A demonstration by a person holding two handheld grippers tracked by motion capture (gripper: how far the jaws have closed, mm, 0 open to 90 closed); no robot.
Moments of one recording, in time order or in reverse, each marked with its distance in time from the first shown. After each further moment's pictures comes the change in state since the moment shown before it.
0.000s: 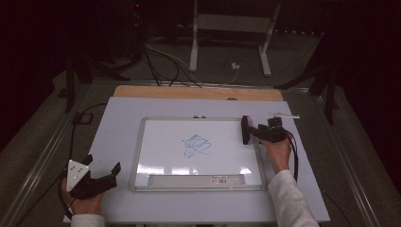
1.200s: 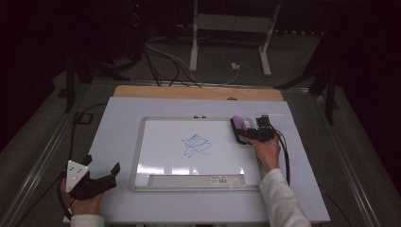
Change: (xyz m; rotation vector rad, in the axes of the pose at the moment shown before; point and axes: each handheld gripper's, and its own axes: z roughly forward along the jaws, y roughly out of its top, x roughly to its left) left arm 0.000 0.000 -0.002 -0.004 0.003 0.008; right arm 0.021 0.001 0.028 0.113 0.038 0.053
